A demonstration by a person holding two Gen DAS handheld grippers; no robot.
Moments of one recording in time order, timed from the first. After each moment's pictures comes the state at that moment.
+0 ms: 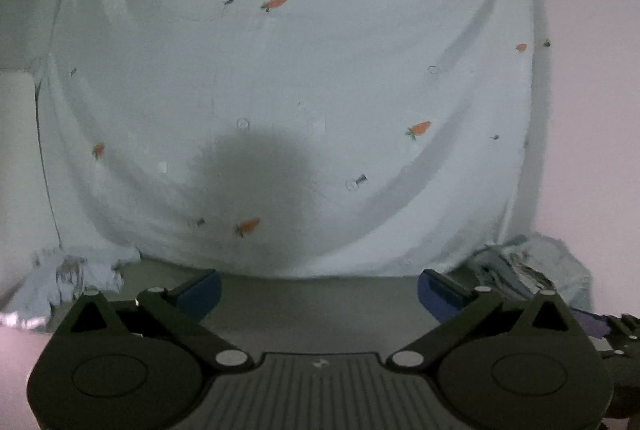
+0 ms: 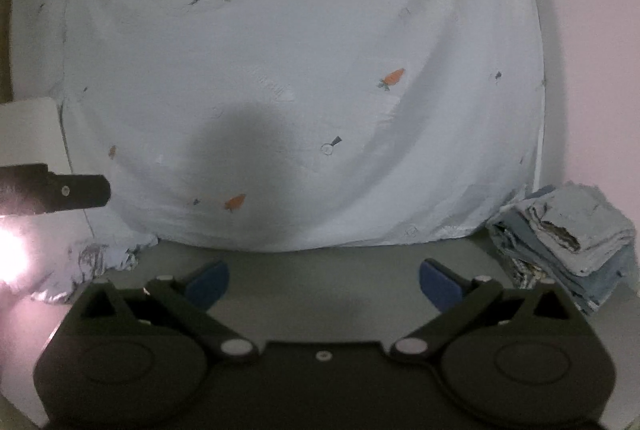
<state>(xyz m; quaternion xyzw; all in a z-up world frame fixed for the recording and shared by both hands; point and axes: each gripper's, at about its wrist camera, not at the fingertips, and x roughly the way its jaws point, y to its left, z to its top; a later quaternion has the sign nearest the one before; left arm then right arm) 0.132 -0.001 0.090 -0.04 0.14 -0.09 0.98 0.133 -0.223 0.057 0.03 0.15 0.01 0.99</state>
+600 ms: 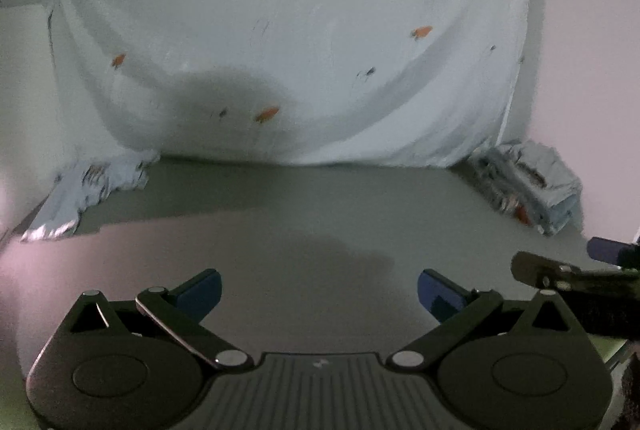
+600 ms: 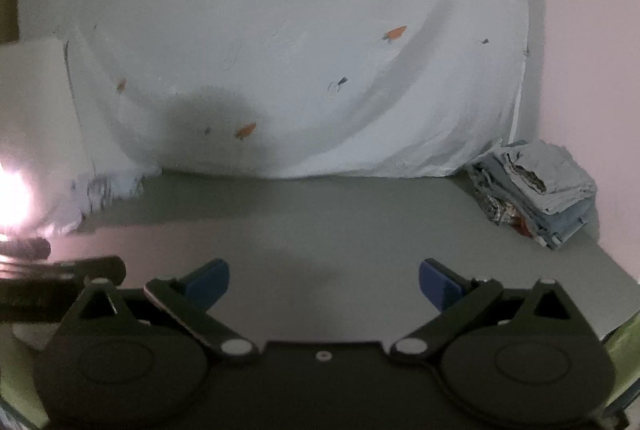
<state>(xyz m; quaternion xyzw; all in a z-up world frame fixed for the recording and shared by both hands) 0.068 0.040 0.029 -0.03 0.28 -0.09 0.95 0.045 -0.147 0.041 0.00 0.24 -0.02 0.97</state>
